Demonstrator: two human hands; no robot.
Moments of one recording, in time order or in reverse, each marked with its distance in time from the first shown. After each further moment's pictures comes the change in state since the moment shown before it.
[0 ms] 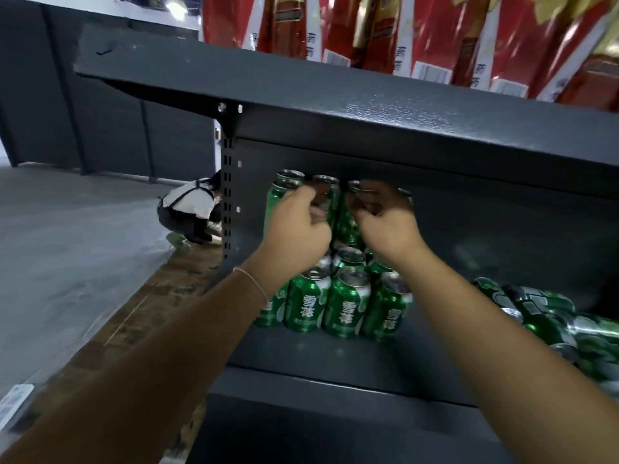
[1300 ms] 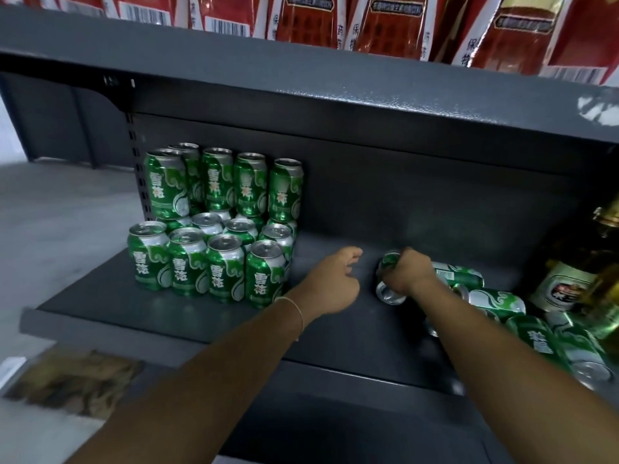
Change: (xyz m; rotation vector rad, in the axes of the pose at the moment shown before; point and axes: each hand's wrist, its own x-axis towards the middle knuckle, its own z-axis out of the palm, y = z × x) left_hand -0.055 0.066 0.265 -0.099 -0.457 -0.265; right_hand -0.006 0.196 -0.226 -0.805 -0.274 0.453
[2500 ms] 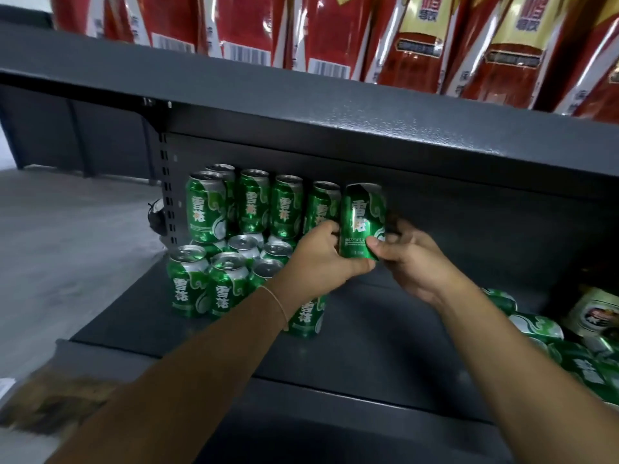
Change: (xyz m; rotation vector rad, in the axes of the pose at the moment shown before) left_hand -0.019 0.009 -0.111 -0.261 0.169 0.142; right_hand -0.062 -0.108 -0.031 1.289 -0.398 -0.431
